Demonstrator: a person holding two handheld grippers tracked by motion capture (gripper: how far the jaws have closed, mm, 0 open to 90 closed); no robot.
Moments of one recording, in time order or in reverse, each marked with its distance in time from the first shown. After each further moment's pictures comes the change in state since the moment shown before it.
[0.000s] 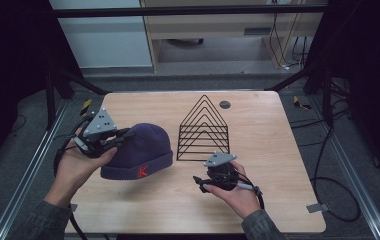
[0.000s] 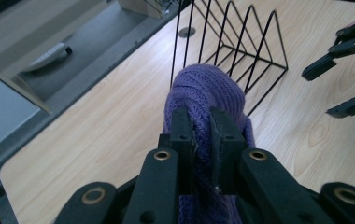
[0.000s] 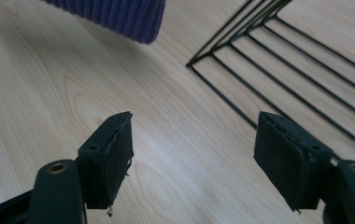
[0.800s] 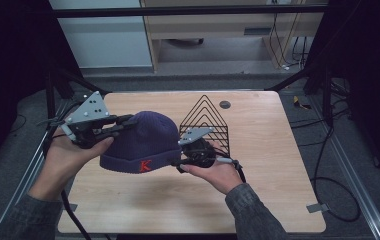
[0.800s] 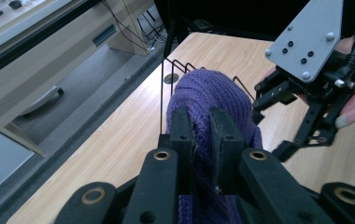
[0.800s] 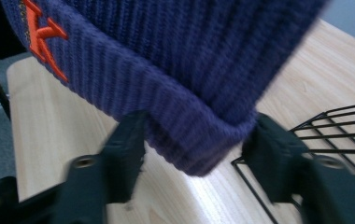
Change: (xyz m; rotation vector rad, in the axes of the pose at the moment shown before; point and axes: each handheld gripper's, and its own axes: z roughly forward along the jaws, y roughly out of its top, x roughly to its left) left arm -0.004 0.047 -0.033 -0.119 -0.059 0.068; right arm 0.014 0.093 0.004 -0.065 0.191 -0.085
